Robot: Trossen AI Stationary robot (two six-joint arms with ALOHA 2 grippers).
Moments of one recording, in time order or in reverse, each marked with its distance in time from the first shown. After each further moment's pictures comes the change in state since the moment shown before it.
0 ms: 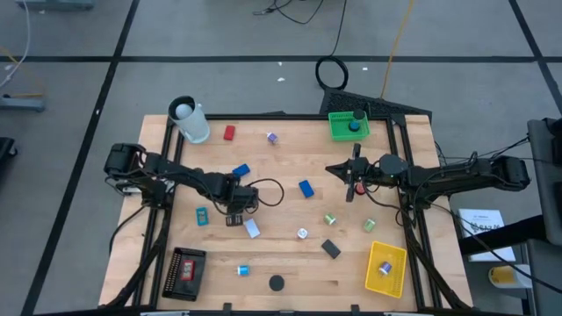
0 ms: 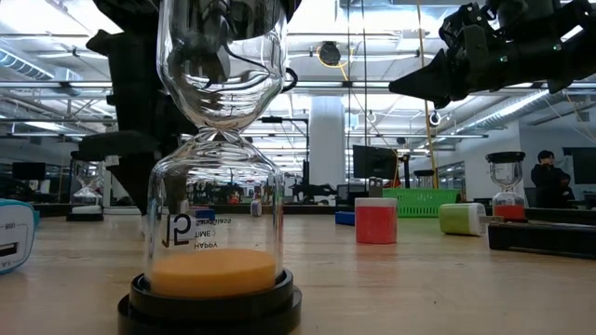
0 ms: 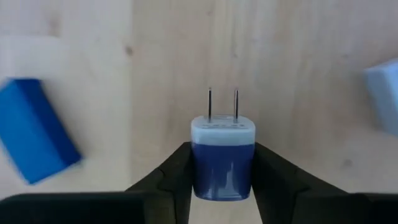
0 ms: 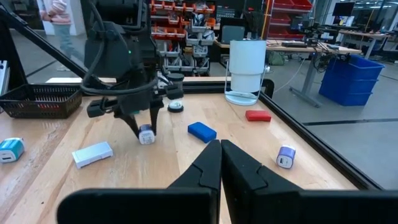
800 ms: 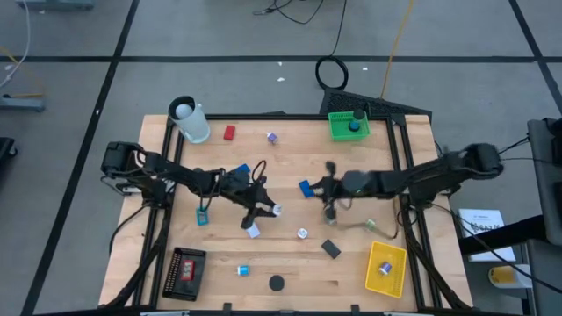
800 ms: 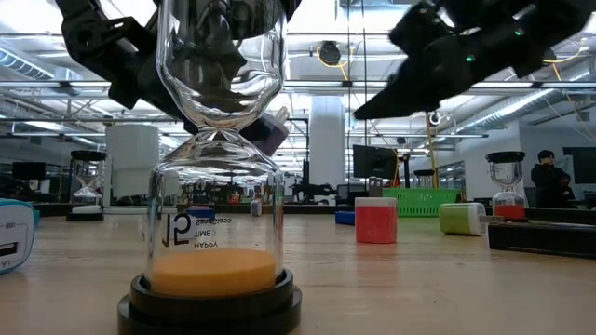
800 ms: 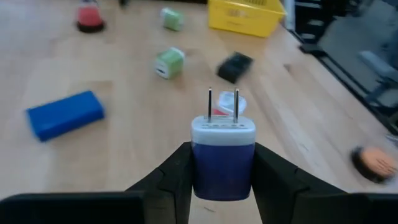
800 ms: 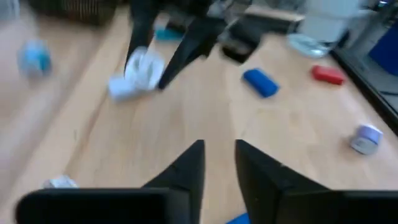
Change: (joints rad) left arm 0.094 -0.035 -0.267 1.193 0.505 0.116; right arm 0.216 0.447 0.314 -0.231 0.092 -0.080
